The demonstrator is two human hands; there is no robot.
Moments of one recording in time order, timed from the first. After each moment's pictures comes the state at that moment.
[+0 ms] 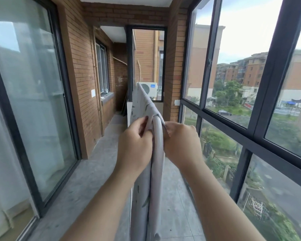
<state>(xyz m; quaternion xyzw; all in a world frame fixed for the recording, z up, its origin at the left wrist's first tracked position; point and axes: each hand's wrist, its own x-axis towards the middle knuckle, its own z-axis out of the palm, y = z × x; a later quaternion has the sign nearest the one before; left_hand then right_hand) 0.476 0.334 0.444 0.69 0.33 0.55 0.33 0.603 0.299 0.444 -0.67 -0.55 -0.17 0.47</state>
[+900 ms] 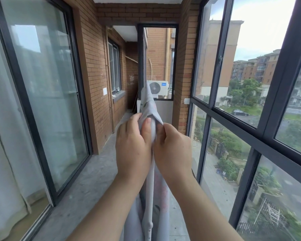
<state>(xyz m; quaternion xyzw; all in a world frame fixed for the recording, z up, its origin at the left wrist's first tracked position) 0.498 0.306 0.428 0.67 0.41 0.62 0.07 0.580 0.273 0.428 -0.64 -0.52 -0.13 0.55</state>
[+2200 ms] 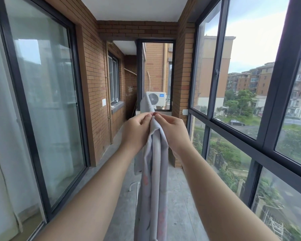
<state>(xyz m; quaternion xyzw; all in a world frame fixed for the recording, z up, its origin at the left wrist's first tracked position) 0.498 0.389 0.476 0.72 0.29 0.56 0.28 0.609 0.332 0.482 -0.53 -0.50 0.21 0.64</state>
